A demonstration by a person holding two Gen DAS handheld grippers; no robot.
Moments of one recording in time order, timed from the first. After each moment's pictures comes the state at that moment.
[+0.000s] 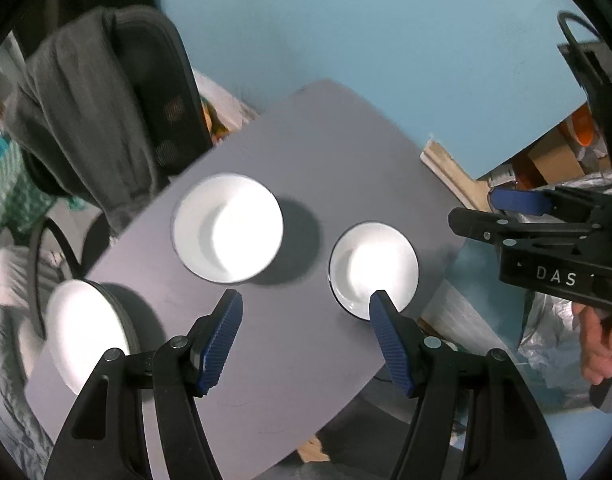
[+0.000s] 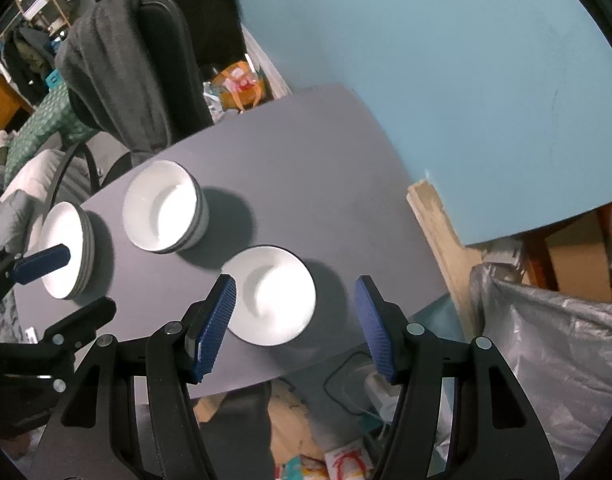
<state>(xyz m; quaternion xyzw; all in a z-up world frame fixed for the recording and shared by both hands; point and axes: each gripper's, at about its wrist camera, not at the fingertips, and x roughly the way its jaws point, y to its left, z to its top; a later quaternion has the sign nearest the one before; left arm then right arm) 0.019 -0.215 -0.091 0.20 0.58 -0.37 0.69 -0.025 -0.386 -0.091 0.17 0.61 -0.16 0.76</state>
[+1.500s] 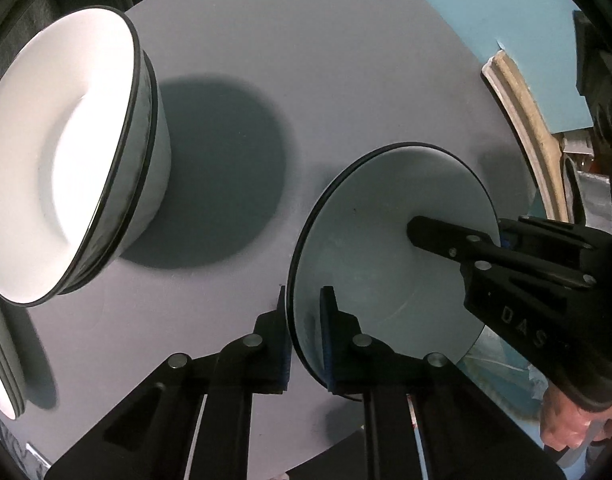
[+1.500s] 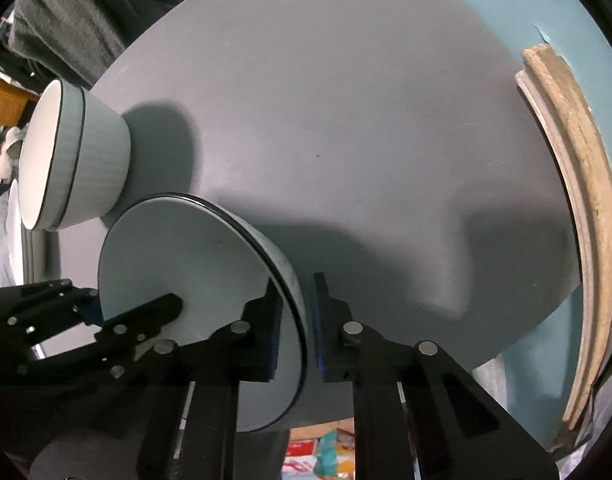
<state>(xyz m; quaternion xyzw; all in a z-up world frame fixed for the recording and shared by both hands) 0.011 -0.272 -0.240 0.20 0.69 -0.34 0.61 -0.021 -0.407 -0.251 0.26 0.66 -0.09 0.70</state>
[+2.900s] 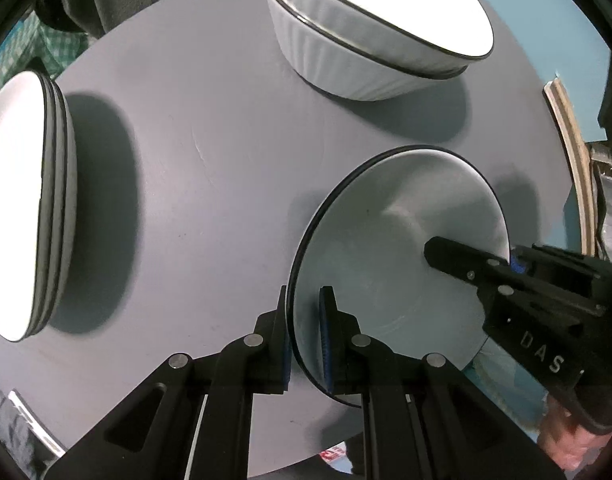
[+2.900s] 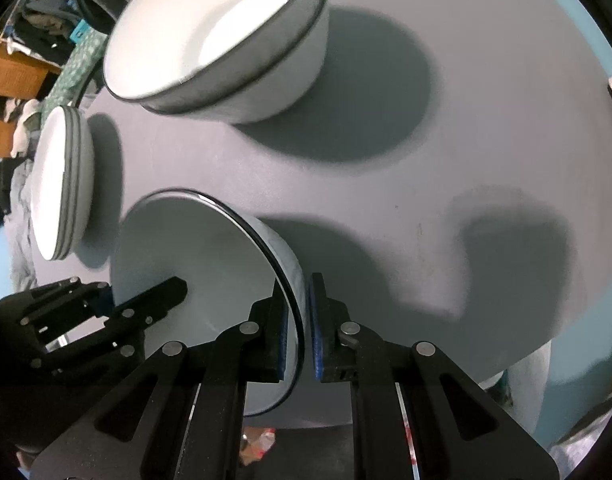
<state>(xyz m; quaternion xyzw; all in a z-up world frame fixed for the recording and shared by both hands) 0.030 -0.141 -0.240 0.16 0.71 -0.27 0.63 -0.004 -0.316 -0.245 0.26 0.68 -0.05 0.69</state>
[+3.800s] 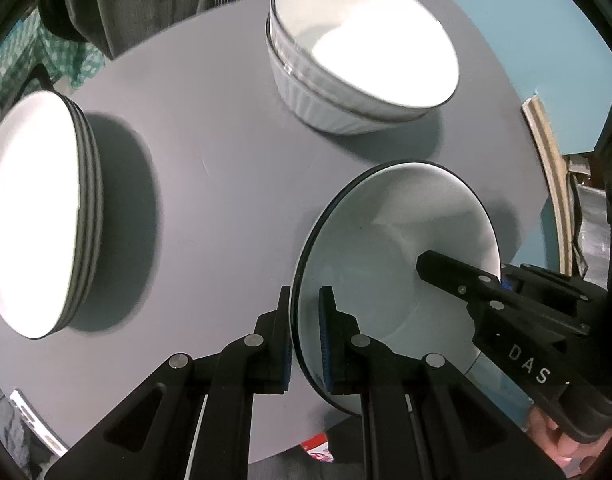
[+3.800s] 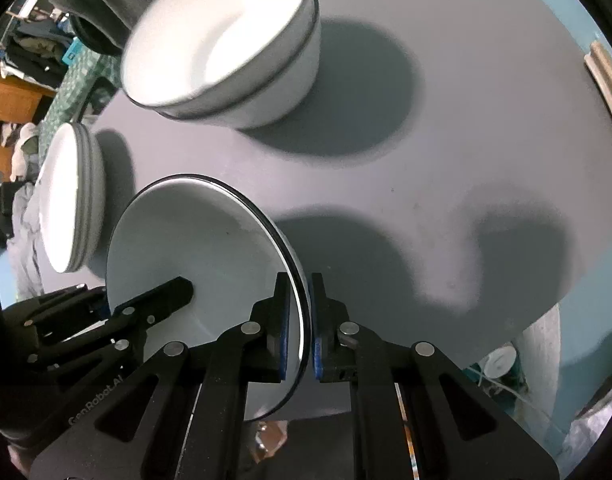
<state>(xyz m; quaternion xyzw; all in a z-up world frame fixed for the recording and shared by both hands) 0.060 -0.138 -0.209 0.14 0.70 -0.29 0.64 0.003 -0.297 -0.215 0.28 0.66 -0.08 0.69</state>
